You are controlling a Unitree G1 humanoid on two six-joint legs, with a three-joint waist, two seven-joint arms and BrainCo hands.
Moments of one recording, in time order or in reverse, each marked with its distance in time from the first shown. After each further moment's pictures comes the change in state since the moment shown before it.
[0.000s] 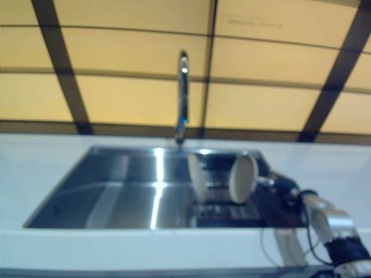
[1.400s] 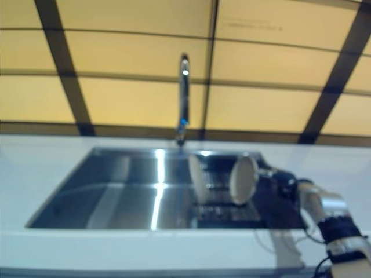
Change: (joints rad) left arm -0.010 0.000 -0.078 -0.005 -0.012 0.017 0.002; right arm -0.210 -0.001 0.103 0.207 0.035 0.125 -0.124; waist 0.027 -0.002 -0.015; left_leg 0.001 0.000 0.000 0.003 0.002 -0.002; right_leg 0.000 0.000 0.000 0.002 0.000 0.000
